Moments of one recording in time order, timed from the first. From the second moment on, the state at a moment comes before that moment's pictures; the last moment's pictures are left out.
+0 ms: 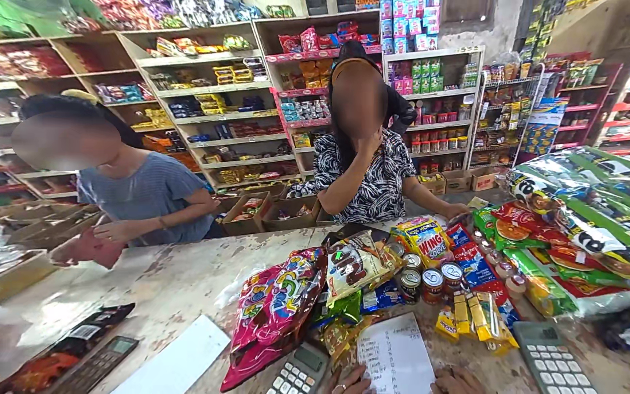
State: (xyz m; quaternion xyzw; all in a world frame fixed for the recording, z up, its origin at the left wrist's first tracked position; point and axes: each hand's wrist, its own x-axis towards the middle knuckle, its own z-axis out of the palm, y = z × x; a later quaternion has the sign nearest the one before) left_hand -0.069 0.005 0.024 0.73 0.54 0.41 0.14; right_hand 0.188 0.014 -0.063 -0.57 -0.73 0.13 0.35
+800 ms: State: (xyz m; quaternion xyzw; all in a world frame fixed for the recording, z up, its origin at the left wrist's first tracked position) left_hand -0.079 0.009 0.005 0.72 0.54 0.41 0.13; right_hand 0.186 0.017 -0.079 -0.58 -0.73 0.10 0.34
